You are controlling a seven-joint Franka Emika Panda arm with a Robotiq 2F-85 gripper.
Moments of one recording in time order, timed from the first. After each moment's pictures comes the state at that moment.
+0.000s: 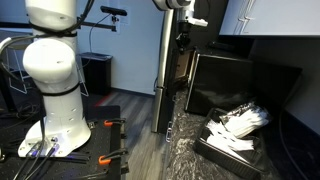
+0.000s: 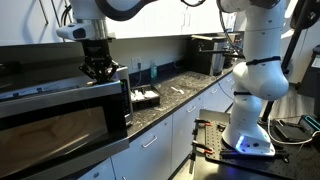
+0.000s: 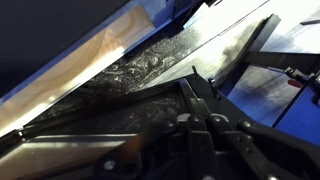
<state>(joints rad) 0.23 0.14 0.24 -1.72 -0.15 1.90 -1.58</state>
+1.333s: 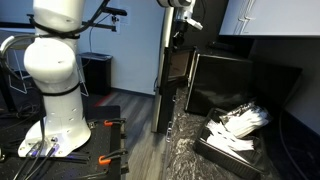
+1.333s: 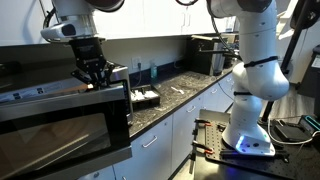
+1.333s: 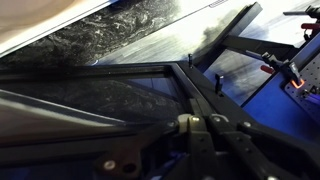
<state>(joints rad) 0.25 0.25 0.28 -1.55 -0.06 1.71 -1.73</state>
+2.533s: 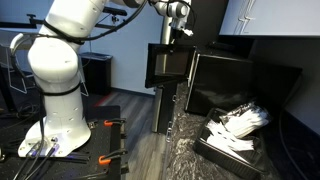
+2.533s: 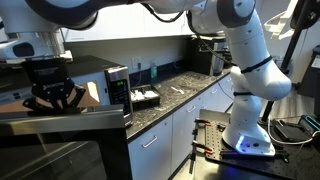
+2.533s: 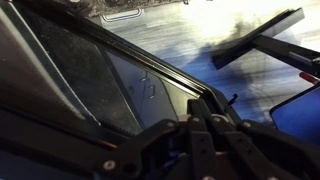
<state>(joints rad) 0.36 0.52 0.33 -1.28 -0.07 1.75 -1.87</state>
